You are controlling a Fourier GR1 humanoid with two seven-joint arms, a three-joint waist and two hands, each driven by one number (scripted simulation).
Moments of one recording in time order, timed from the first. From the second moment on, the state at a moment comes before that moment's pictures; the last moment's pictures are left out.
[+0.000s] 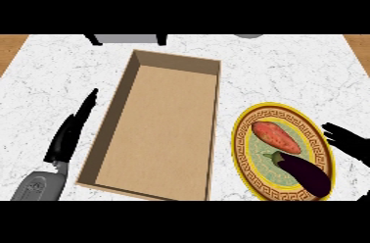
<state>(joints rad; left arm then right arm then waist) -0.14 0.33 -0.11 -1.32 -0.13 0.07 -0.04 -0.08 -0.65 -0.09 -1.07 -0.16 0.85 -0.11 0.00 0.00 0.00</state>
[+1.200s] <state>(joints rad) -0.12 0.26 -0.04 -1.35 -0.21 0.01 -0.03 -0.05 -0.47 -0.10 -1.20 -0.04 0.85 -0.03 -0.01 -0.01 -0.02</state>
